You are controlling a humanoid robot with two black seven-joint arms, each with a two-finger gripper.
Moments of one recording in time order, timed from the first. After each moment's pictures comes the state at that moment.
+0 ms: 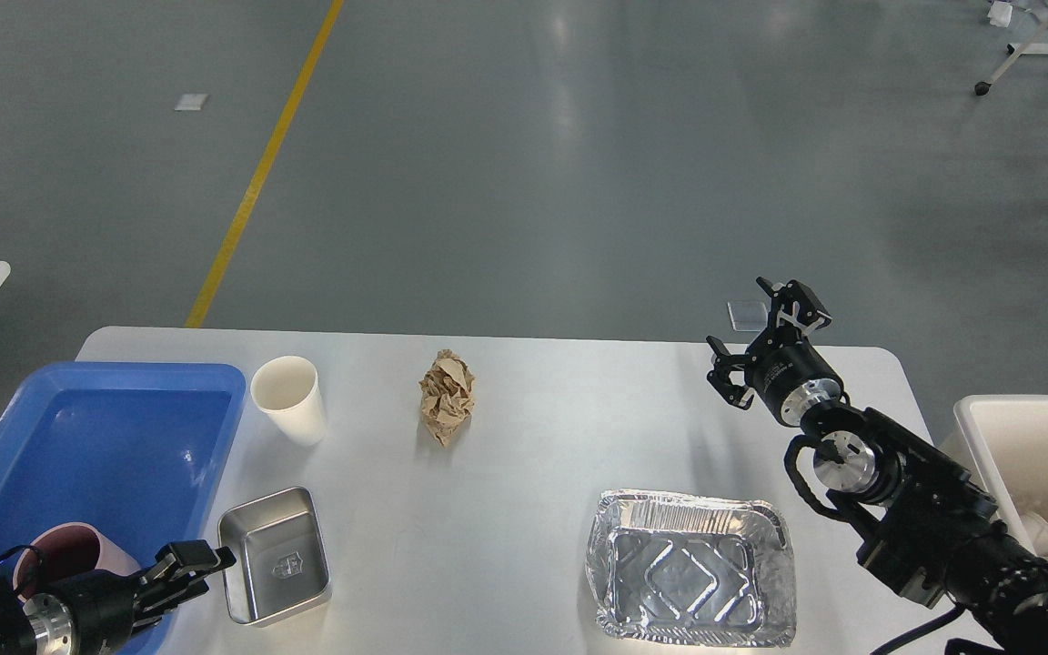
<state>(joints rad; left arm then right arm) -0.54 0.91 0.11 -1.36 0.62 0.04 -0.22 0.62 -0.14 0.82 0.60 -0.03 0.21 0.23</state>
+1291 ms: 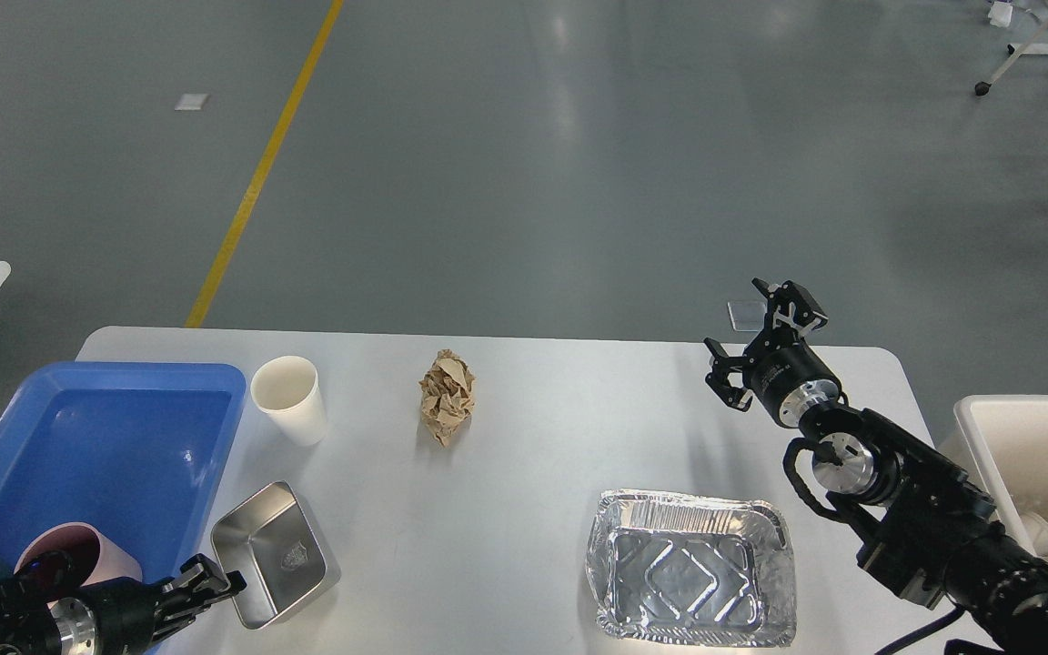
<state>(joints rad) -0.54 0.84 0.11 -1.29 0.62 -0.04 -0.23 0.62 -0.14 0.82 0.61 -0.06 0.21 0.23</state>
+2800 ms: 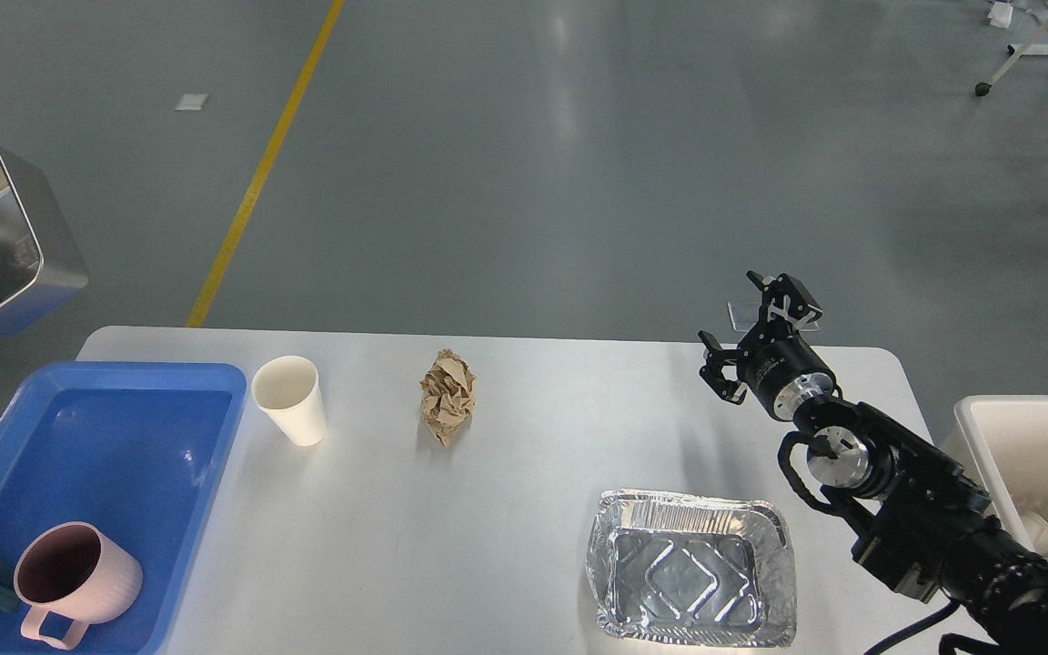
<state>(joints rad) -0.76 1.53 -0.48 -1.34 0.63 -0.69 -0.20 0.63 -0.14 0.82 0.61 -0.06 0.21 0.23</state>
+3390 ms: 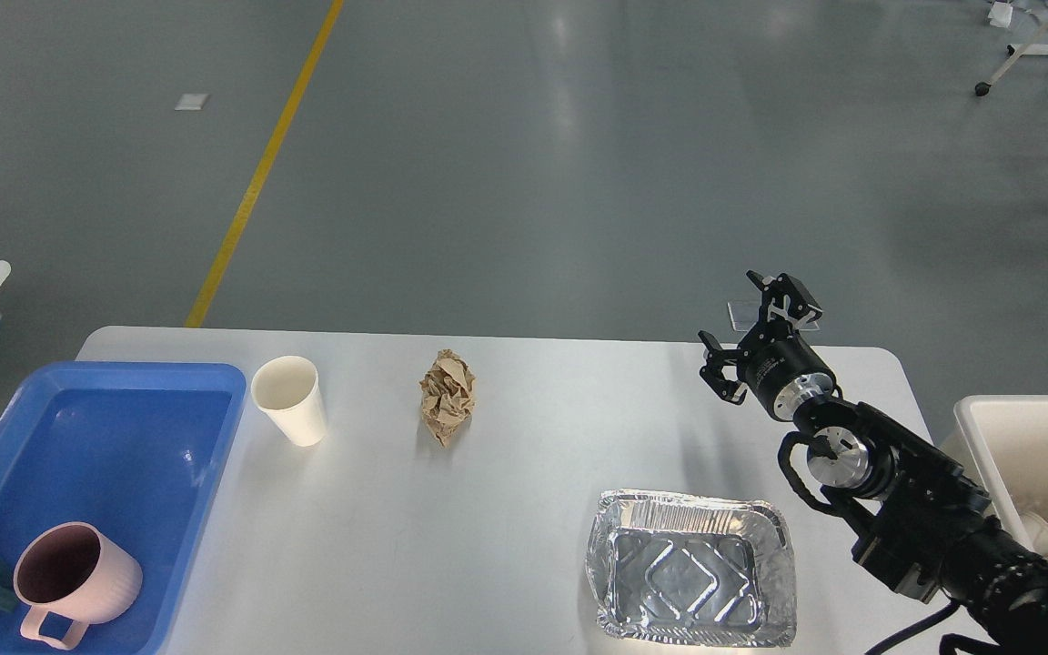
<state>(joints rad) -0.73 1.28 -0.33 -0.87 0.61 -0.69 -0.20 0.63 -0.14 0.82 0.61 -0.06 0.21 0.23</state>
